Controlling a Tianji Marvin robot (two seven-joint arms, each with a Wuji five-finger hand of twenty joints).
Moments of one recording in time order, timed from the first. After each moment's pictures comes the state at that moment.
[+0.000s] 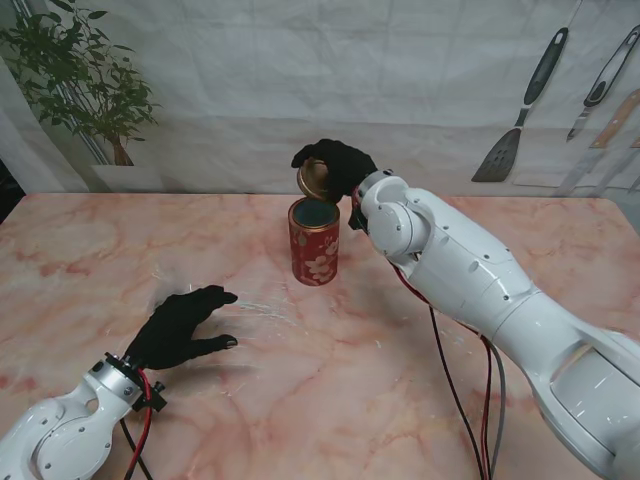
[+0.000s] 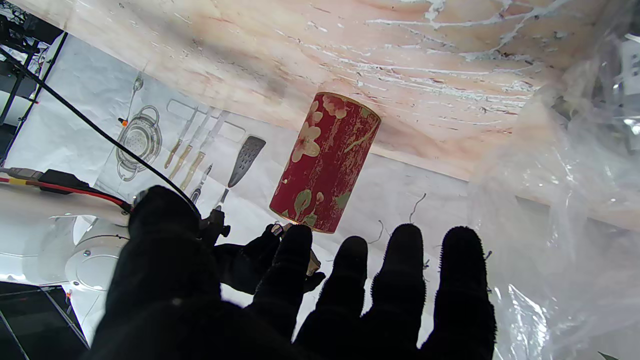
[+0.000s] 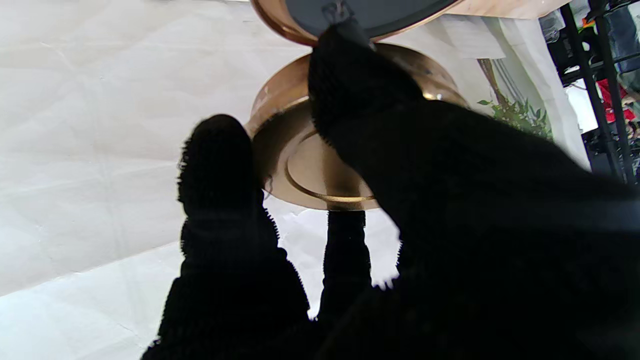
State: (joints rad) left arm 1.93 -1.09 -1.52 -1.75 0.81 -0.49 0.11; right arm -0.74 -1.27 0.64 -1.07 -0.47 0.06 -0.10; left_hand 0.76 -0.10 -0.03 -0.05 0.44 0.20 0.16 0.53 0.40 0.29 0.19 0.33 0.40 0.31 0.24 0.40 0.18 0.34 0.63 0.33; right_hand 0.89 -1.15 1.19 -0.43 0.42 -0.27 0.66 0.28 0.39 -0.04 0.55 0.47 0.69 0.39 0.69 0.46 0.85 0.07 1.38 0.16
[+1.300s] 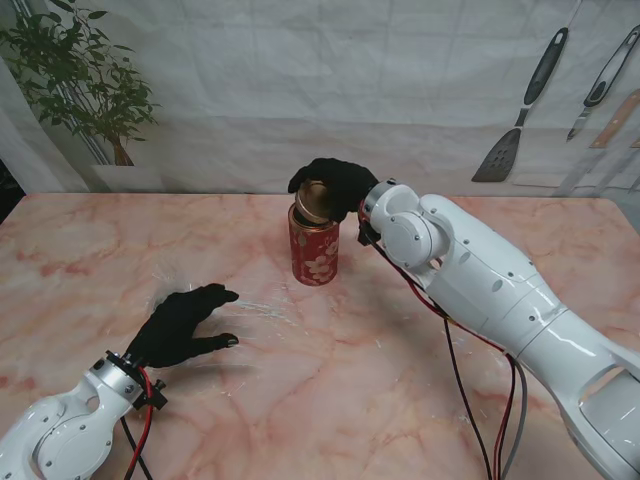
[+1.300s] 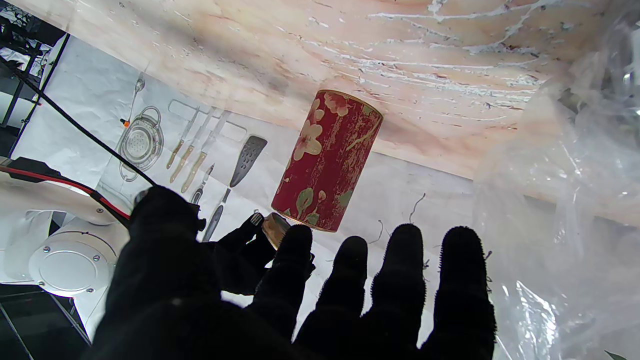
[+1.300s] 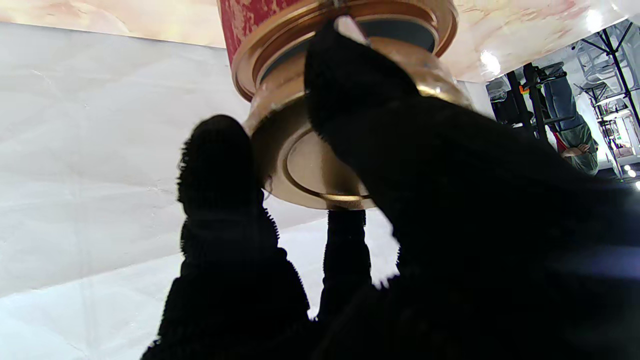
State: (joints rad) left arm 1.92 -1.09 -1.51 -1.75 0.81 -0.49 0.11; right arm -0.82 -1.18 0.69 -1.25 -0.54 0.00 0.07; left_hand 0.76 -0.10 -0.03 -0.05 0.44 0.20 0.16 0.53 0.40 0.29 0.19 0.33 0.40 0.31 0.24 0.40 0.18 0.34 0.63 0.33; right_hand 0.91 -1.15 1.15 -0.43 0.44 -0.27 0.65 0.28 0.39 -0.04 0.55 0.49 0.69 0.39 0.69 0.46 0.85 0.07 1.38 0.17
